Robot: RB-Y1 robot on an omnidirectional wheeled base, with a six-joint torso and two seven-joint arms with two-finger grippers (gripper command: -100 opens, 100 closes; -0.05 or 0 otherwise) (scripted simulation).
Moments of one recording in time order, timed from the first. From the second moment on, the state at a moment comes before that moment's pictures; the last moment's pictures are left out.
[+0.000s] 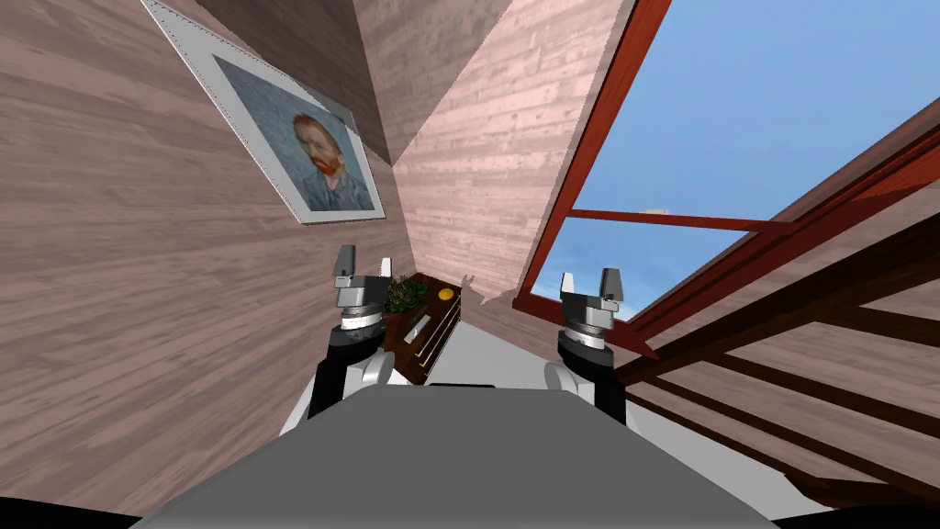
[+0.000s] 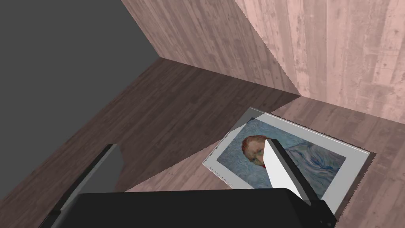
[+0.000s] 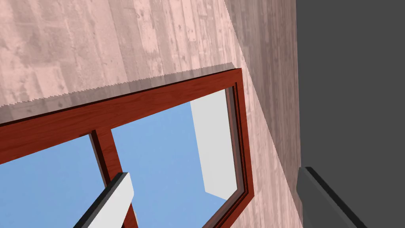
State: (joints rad) left arm 0.47 -0.03 -0.04 -2.36 -0.05 -0.54 0.05; right arm 0.49 -0.02 -0.04 -2.31 -0.09 -0.65 0.10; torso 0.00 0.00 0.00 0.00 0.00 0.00
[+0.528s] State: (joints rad) left arm 0.45 0.12 -0.03 -2.30 -0.02 -0.47 0.09; right arm 0.49 -0.02 -0.04 -2.31 -0.09 -0.65 0.10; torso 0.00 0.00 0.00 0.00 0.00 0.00
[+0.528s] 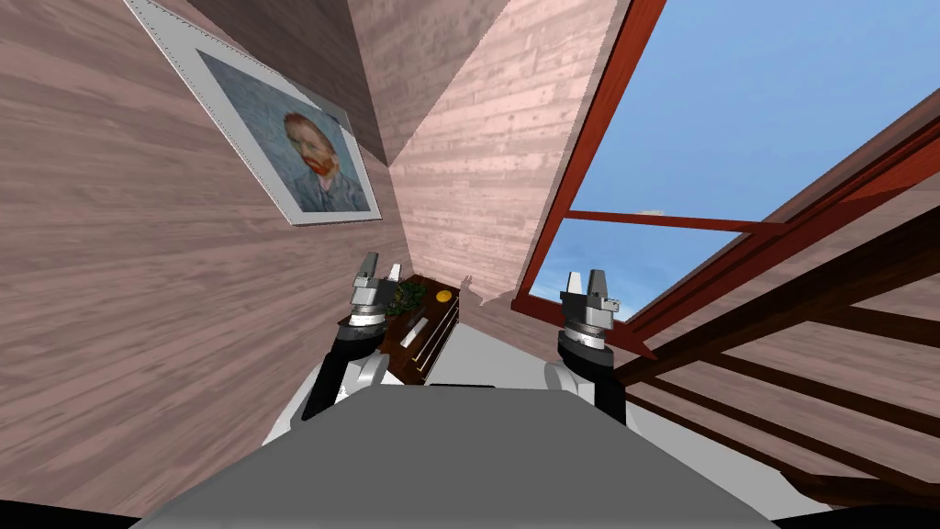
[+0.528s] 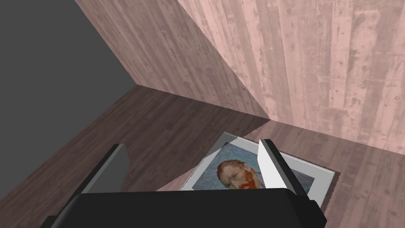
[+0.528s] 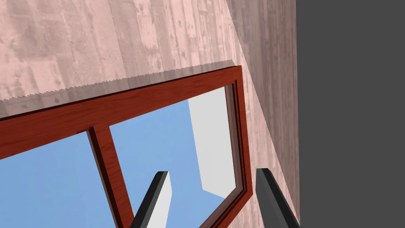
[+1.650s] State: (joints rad) left arm 0.34 0.30 0.02 -2.02 0.11 -0.14 0.24; right arm 0.49 -0.02 -0.04 -2.31 -0.09 -0.65 0.10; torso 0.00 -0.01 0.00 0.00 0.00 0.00
